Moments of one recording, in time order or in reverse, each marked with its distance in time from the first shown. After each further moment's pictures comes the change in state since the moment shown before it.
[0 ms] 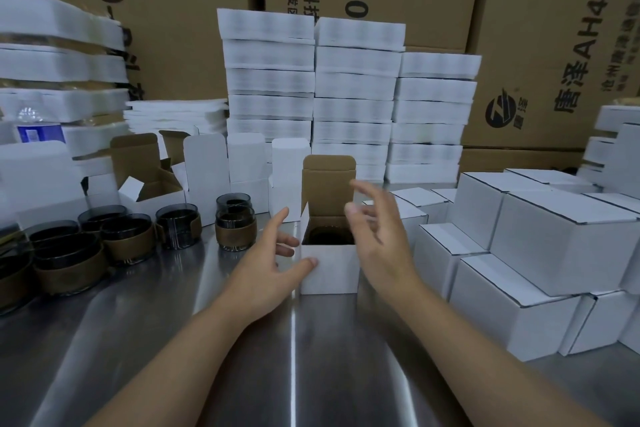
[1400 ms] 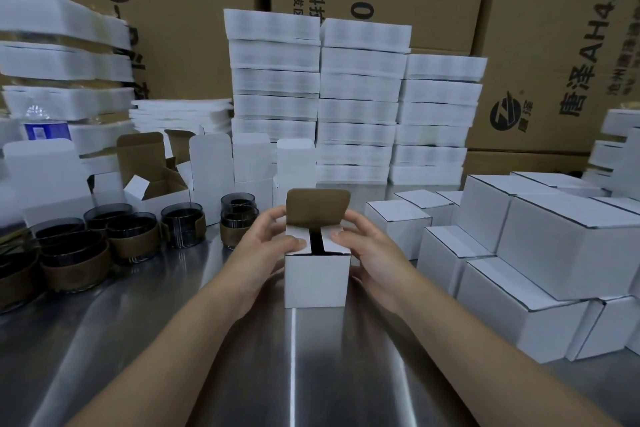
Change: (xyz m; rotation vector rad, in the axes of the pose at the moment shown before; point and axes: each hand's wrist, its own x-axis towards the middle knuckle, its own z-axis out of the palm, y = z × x) left_hand 0.006 0.016 -0.013 -0.580 -0.038 -0.173; right_hand 0.001 0.005 0.008 0.622 -0.283 0.557
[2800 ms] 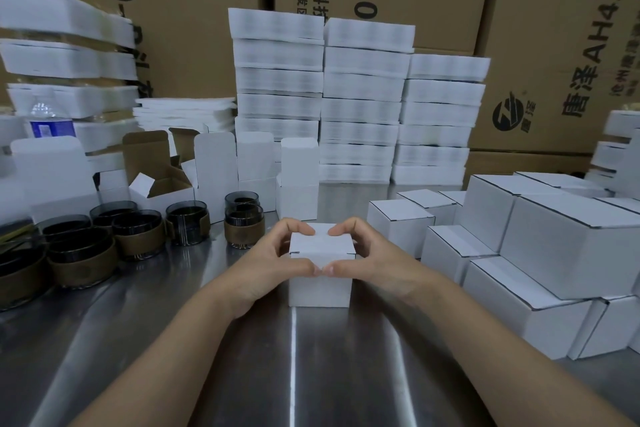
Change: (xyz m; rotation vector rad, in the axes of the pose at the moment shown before) left_hand -0.002 -0.006 -0.007 0.141 -0.212 0.010; right_hand 0.002 0.005 -0.019 -0.461 -0.224 -0.043
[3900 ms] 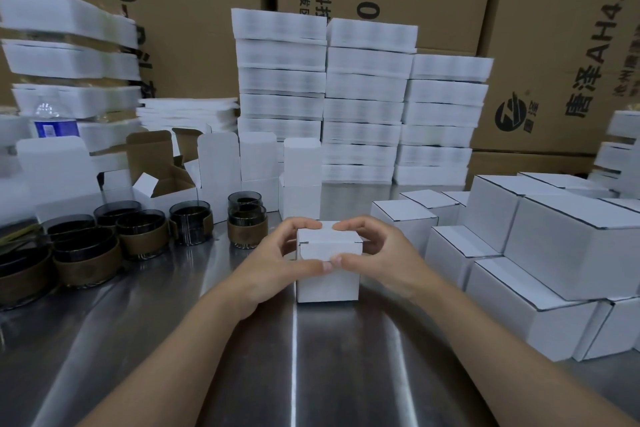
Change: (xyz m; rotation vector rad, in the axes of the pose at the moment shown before) left_hand -0.003 0.004 0.004 0.114 0.054 0.032; right_hand 0.004 0.008 -0.001 0.009 0.185 -0.174
